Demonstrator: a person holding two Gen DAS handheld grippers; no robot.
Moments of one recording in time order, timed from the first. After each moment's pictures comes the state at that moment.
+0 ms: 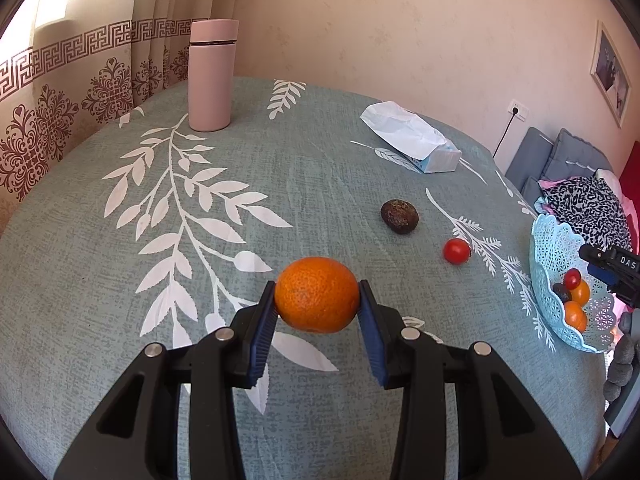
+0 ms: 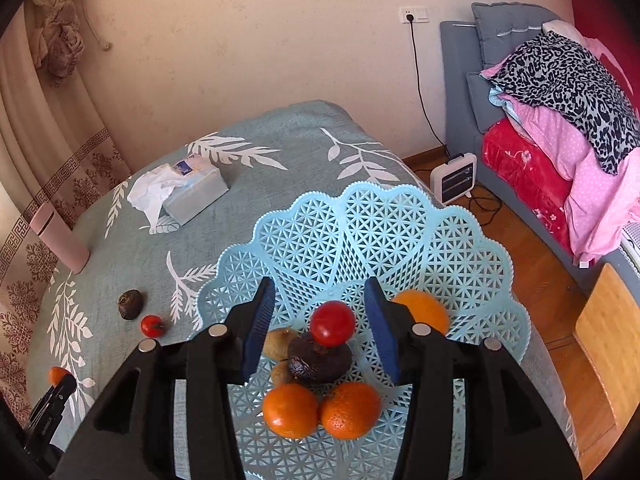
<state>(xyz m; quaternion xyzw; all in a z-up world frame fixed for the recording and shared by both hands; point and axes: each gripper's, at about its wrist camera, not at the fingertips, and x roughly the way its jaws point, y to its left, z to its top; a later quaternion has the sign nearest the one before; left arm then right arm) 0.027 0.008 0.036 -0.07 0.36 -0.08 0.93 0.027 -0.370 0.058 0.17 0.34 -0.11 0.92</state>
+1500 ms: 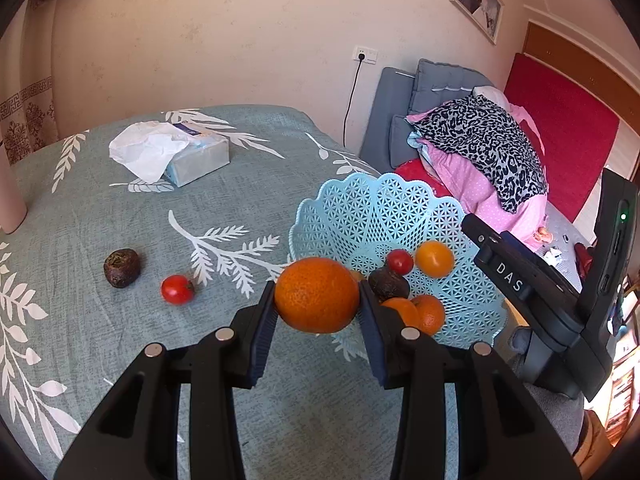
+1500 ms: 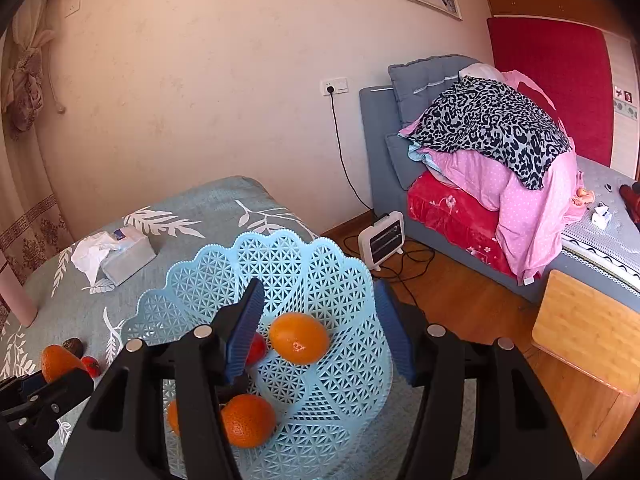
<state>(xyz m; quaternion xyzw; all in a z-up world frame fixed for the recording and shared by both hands) 0.026 -0.192 0.073 0.03 0.35 -0.32 0.88 -0.037 -0.391 0.048 0.16 0.21 -0.26 0.93</state>
